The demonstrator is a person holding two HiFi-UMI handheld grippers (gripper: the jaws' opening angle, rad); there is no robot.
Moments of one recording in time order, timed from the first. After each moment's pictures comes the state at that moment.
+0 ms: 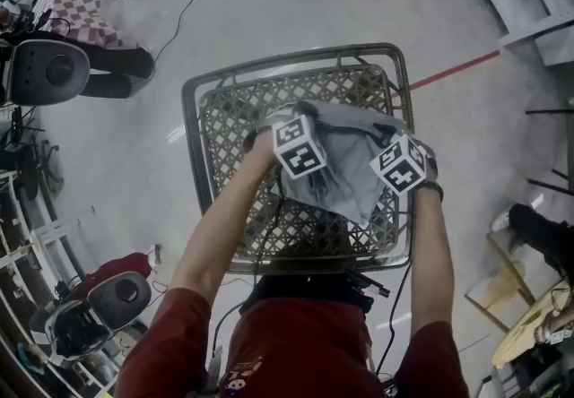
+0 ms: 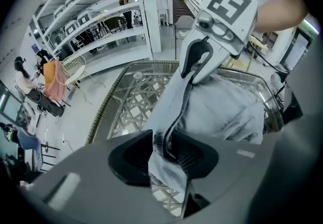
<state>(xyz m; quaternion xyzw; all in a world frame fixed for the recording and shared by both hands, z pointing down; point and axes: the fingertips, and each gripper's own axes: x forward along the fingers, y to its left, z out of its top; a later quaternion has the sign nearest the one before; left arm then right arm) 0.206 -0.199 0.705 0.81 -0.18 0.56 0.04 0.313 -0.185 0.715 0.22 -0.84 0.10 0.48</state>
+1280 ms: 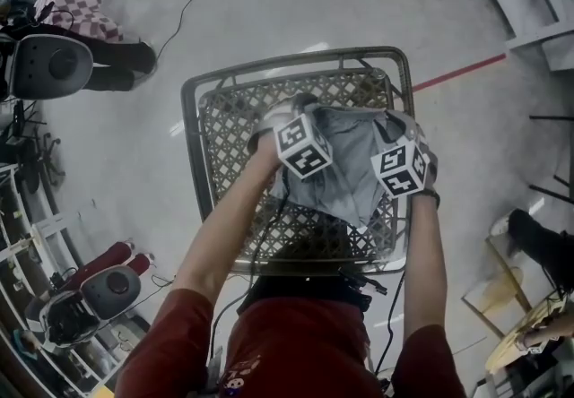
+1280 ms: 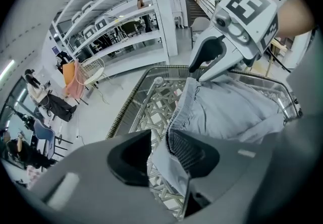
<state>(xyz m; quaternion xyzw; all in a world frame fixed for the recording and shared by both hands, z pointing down) 0.200 -0.237 0.701 0.79 -0.28 0.54 0.03 0.324 -0.230 0.698 0.34 -0.83 0.06 0.44</state>
